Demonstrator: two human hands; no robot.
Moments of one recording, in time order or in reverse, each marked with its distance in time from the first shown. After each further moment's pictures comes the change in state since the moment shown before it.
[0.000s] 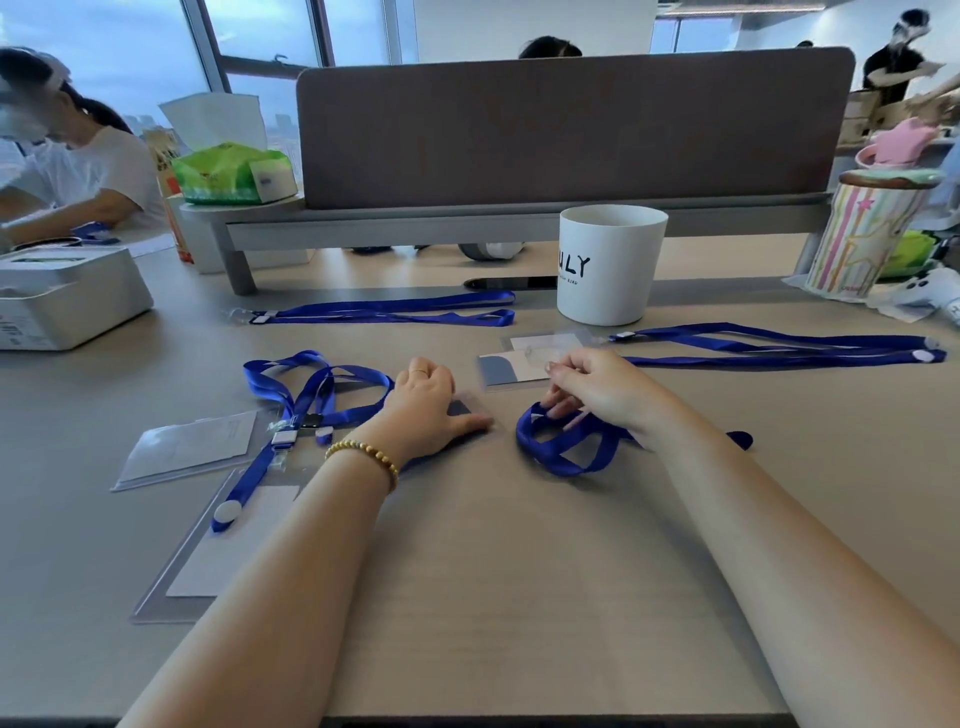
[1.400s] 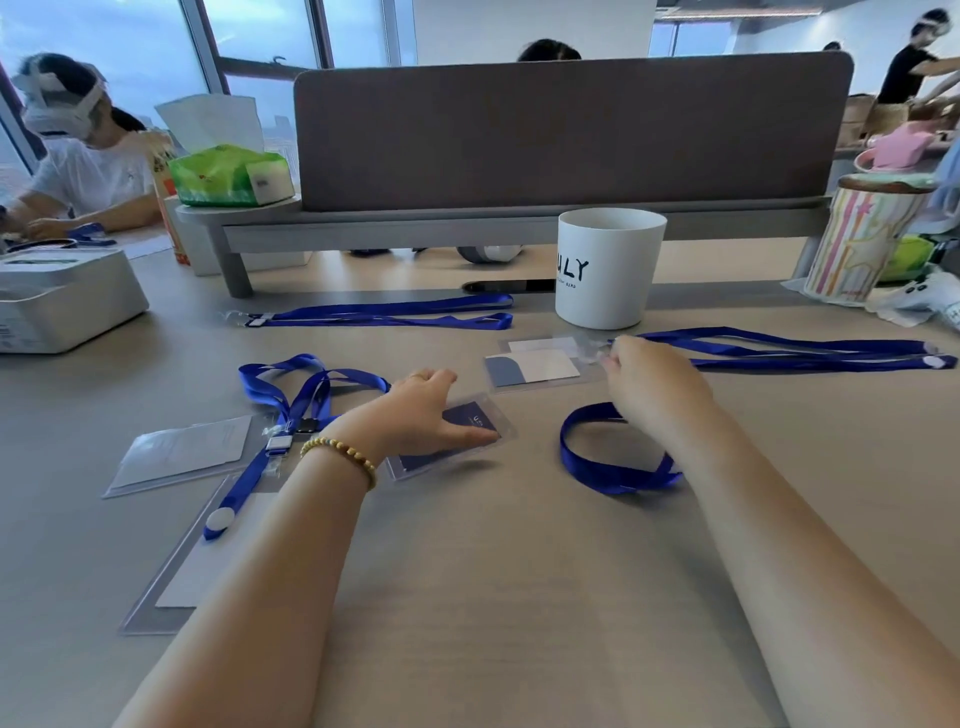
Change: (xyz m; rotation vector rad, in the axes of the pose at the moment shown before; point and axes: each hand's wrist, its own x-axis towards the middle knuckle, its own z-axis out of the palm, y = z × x) left_hand -0.006 -0.001 -0.014 -0.042 -0.149 0.046; right_hand -0.003 0.005 -0.021 -0.775 0.366 0.095
